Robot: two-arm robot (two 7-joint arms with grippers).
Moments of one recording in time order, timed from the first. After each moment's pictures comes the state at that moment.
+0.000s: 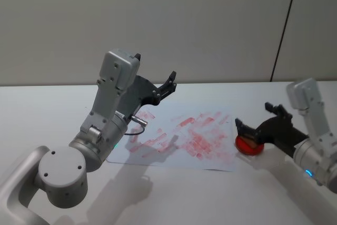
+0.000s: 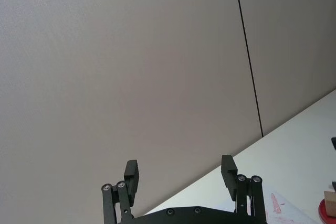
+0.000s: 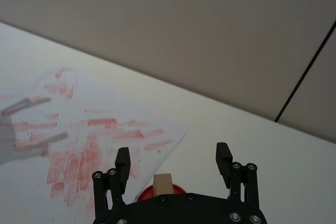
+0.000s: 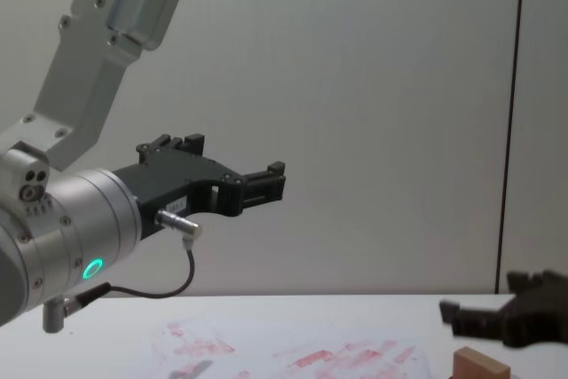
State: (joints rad) left arm -0.24 0.38 0.45 -1.63 -0.20 0.01 -0.01; right arm 0.13 0.30 -0.27 -1.51 0.14 0.19 0.27
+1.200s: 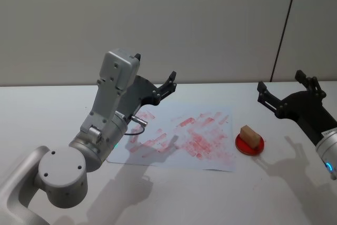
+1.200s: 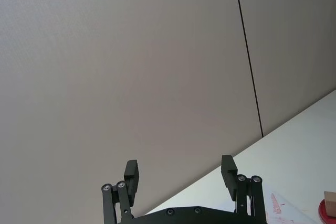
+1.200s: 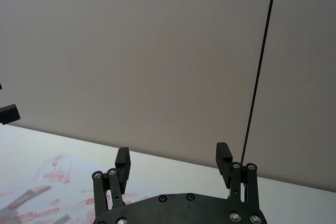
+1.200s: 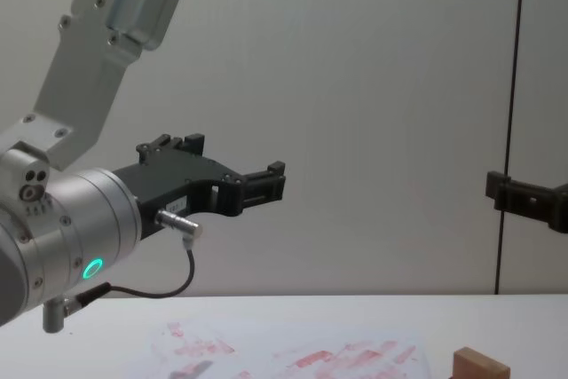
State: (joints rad) left arm -0.24 0.38 0.45 -1.63 -0.20 0.01 -0.01; right arm -0.01 0.34 -0.23 -1.77 0.29 0.03 0.07
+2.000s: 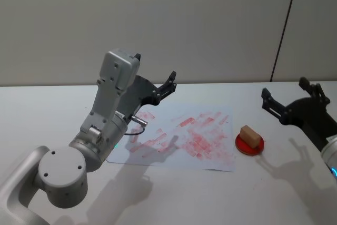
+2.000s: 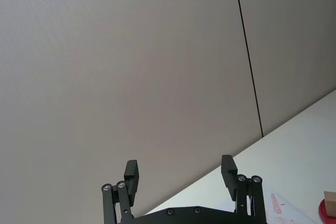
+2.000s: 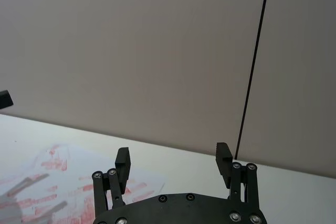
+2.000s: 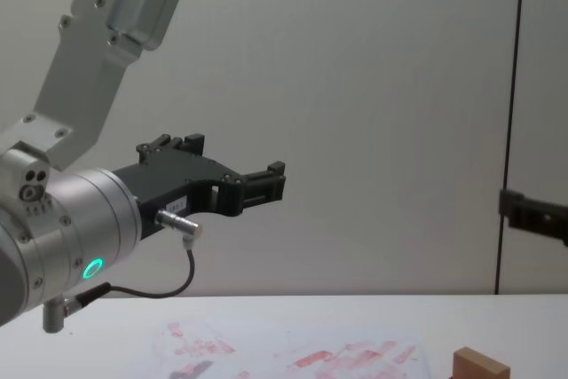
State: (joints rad) left arm -0.24 0.38 0.45 -1.63 -0.20 0.01 -0.01; right arm -0.04 0.36 -0.21 -1.78 0.30 0.06 0.06
